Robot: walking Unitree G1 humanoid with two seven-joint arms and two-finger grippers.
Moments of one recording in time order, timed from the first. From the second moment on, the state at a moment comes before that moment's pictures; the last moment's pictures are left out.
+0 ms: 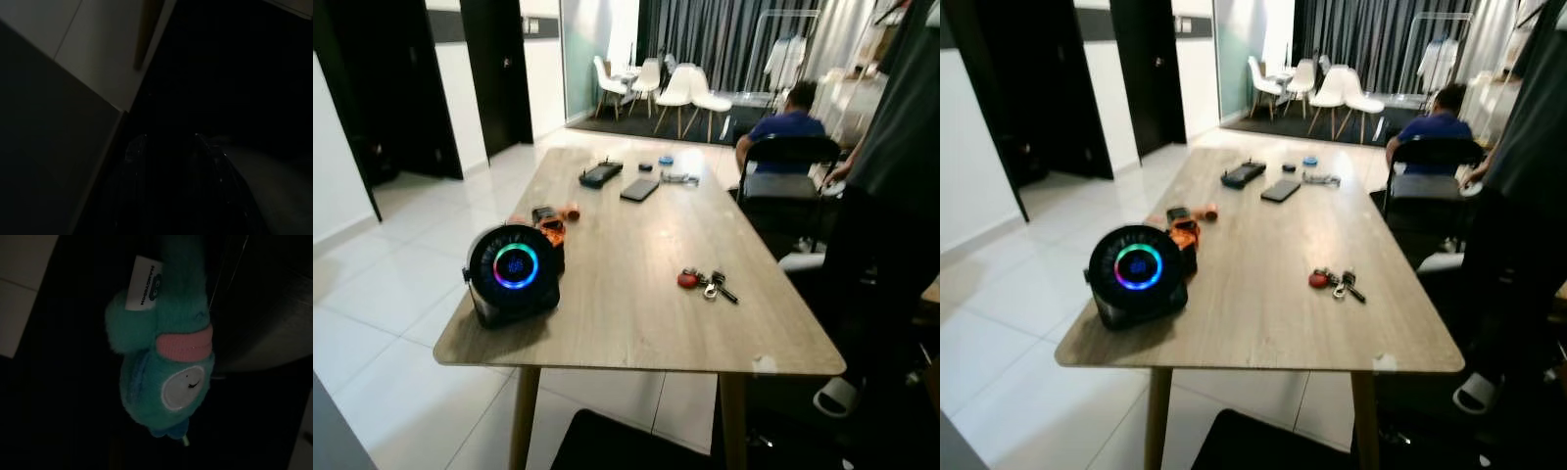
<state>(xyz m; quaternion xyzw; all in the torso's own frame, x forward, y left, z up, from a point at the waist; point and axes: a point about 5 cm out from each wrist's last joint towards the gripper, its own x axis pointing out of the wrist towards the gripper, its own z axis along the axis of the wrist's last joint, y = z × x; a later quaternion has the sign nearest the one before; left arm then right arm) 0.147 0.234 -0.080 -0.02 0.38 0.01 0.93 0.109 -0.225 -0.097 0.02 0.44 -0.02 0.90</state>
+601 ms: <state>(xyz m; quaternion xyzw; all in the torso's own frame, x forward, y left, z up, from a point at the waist) 0.156 0.235 -0.074 -0.01 0.35 0.01 0.94 0.108 -0.218 -0.098 0.02 0.44 -0.01 0.90</state>
